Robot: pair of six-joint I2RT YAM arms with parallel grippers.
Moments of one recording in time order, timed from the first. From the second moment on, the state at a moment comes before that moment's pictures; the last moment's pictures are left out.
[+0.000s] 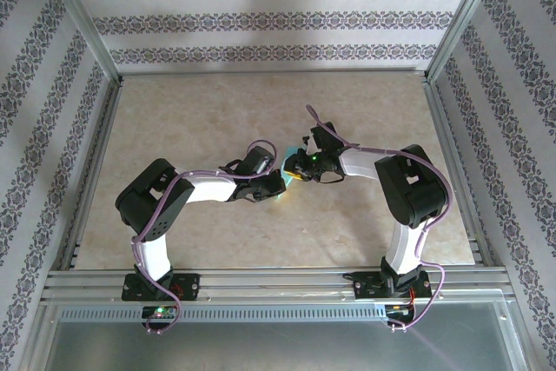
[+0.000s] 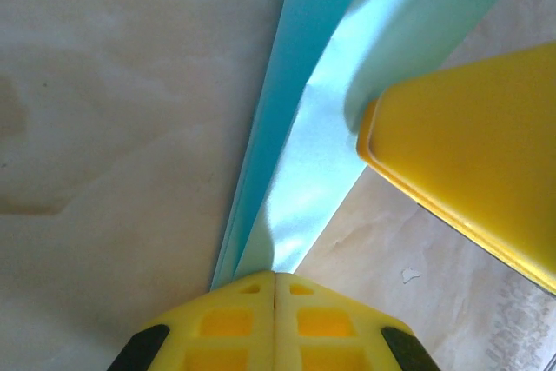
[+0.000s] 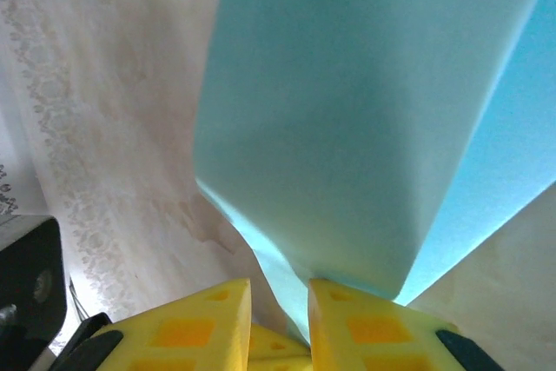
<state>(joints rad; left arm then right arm) -0.69 1.84 0.90 0.06 0.25 -0.98 0.43 1.85 0.97 -0.09 -0.60 0.84</state>
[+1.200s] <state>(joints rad) -0.69 1.80 0.91 -0.02 0.20 -0.95 0.44 1.92 1.03 -0.15 -0.56 0.84</state>
